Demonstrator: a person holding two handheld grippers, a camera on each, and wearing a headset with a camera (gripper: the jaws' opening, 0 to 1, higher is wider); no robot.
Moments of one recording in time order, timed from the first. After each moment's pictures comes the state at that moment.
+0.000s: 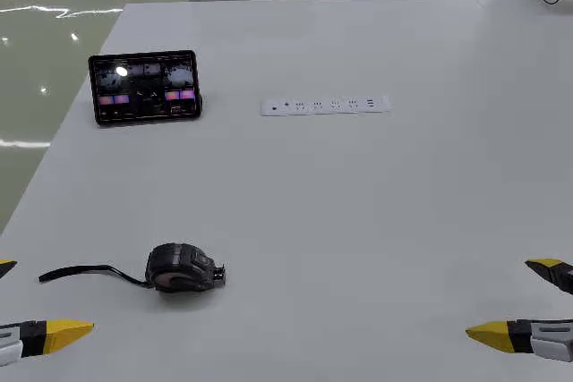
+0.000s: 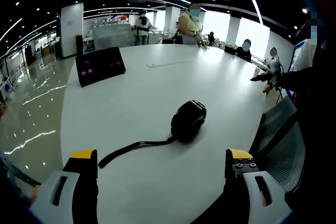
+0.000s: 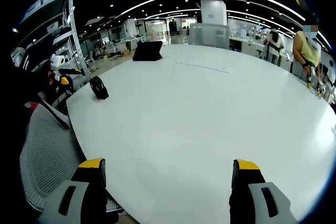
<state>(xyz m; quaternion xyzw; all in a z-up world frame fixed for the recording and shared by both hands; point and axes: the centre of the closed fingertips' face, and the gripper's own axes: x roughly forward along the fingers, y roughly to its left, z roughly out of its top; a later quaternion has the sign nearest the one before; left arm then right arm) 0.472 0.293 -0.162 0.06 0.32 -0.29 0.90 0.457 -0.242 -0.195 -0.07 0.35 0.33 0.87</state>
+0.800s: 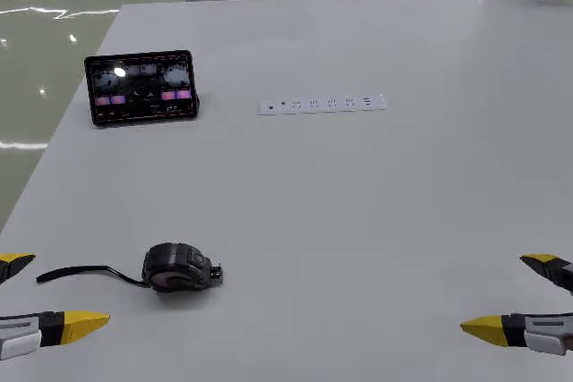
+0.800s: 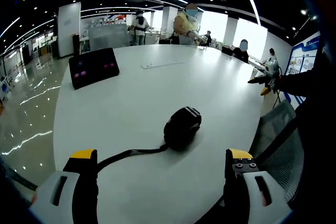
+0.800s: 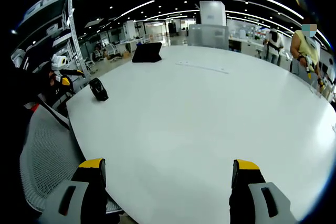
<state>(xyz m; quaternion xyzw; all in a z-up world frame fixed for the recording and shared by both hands) 0.484 0.272 -0.160 0.05 0.32 -0.30 0.90 0.460 -0.242 -0.196 -0.06 0.35 0.33 0.87</state>
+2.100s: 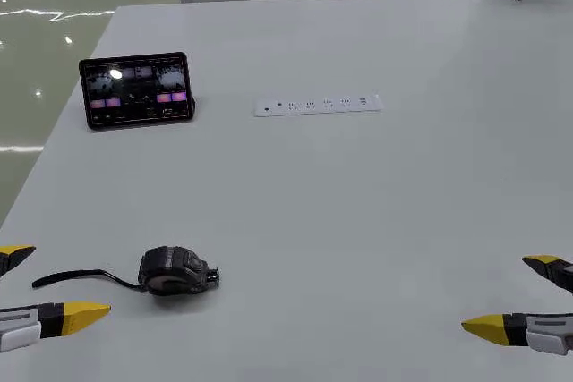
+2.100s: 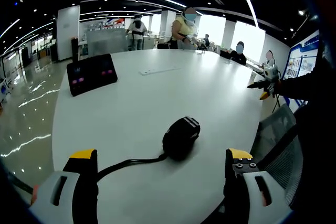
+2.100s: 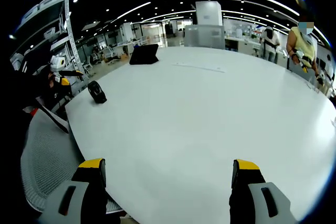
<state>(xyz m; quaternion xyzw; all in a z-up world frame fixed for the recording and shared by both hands) 0.494 0.262 -0.150 0.05 0.31 -0.31 0.90 0.459 -0.246 -0.194 -0.05 0.35 0.32 0.88</state>
